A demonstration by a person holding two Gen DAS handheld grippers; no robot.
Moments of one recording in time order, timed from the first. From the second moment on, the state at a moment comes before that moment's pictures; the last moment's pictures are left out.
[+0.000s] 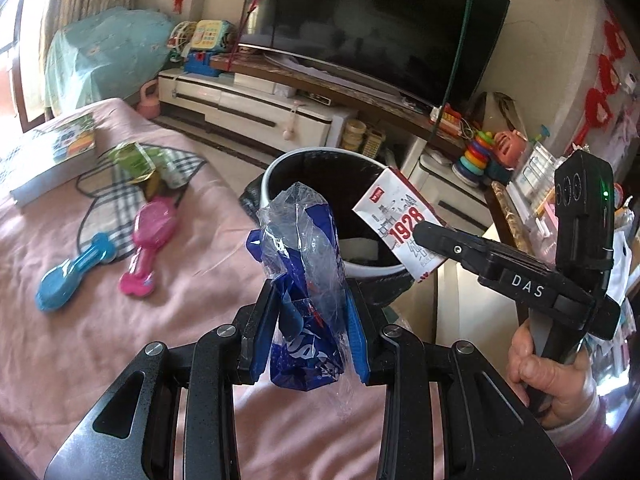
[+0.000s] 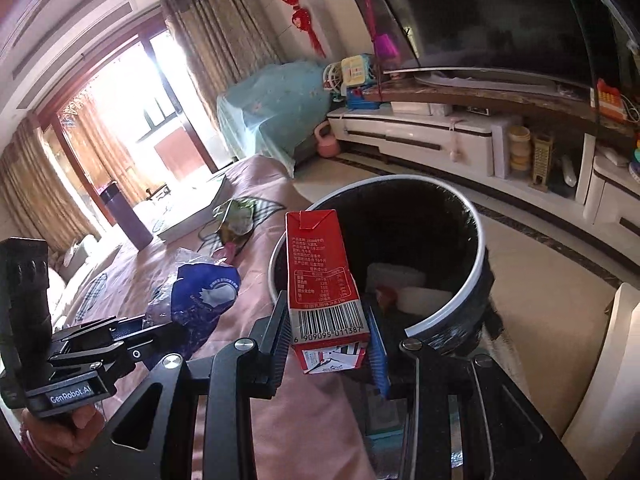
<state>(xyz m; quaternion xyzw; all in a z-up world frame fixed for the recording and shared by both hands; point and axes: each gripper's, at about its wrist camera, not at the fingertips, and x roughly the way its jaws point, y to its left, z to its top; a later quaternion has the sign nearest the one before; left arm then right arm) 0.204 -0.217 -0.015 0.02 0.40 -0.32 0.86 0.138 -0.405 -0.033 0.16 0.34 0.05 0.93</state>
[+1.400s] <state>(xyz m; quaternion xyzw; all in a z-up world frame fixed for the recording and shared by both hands) 0.258 -0.261 -0.021 0.03 0.42 -0.31 0.85 0.191 -0.445 -0.035 0.15 0.36 0.00 0.92</state>
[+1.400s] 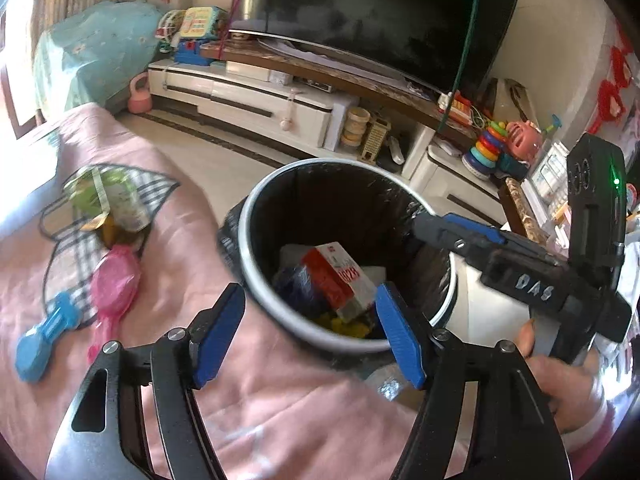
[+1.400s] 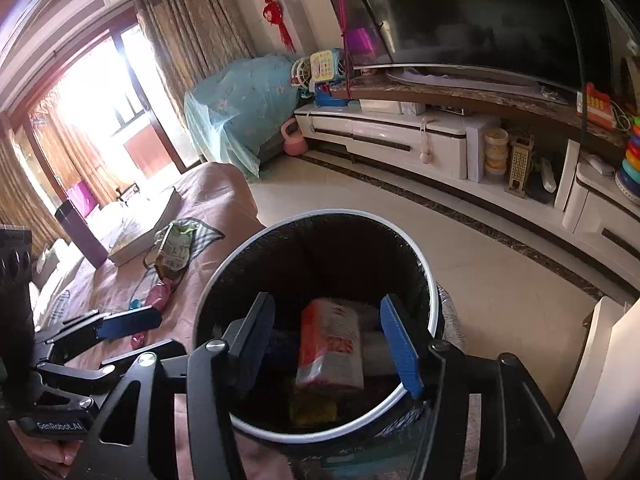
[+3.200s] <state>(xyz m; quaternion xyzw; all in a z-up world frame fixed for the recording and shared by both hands) 0.294 -0.049 -0.074 0.06 0.44 -0.19 0.88 0.227 -0.255 -0.064 0.13 0.40 0.15 0.89</state>
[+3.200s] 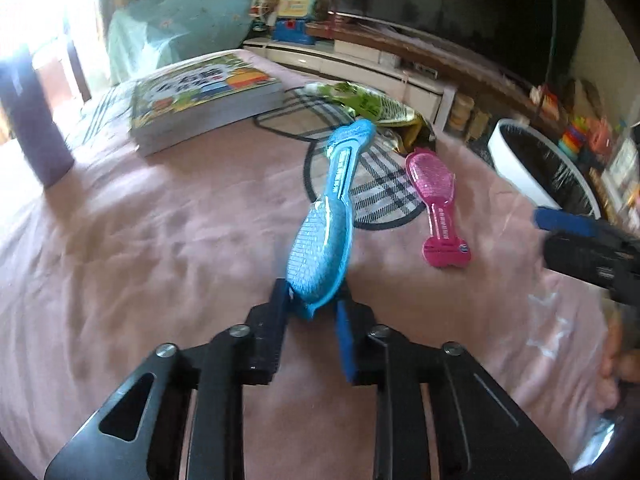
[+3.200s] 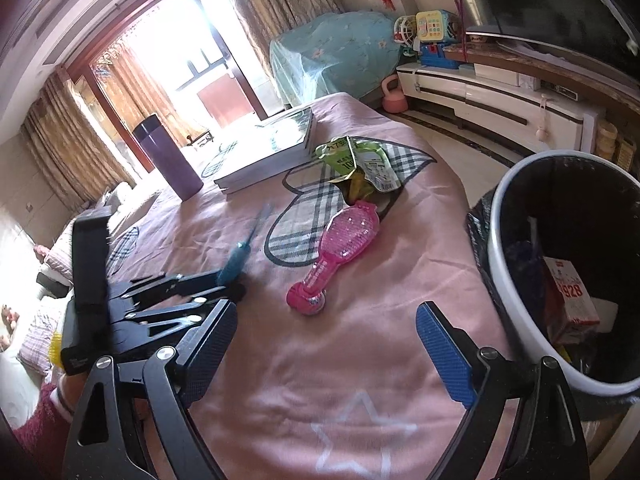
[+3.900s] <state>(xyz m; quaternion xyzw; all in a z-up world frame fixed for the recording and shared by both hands) 0.234 0.017 -0.073 -0.11 0.44 -0.21 0.86 0.282 -0.215 -0.091 0.05 0.44 0.06 0.89</state>
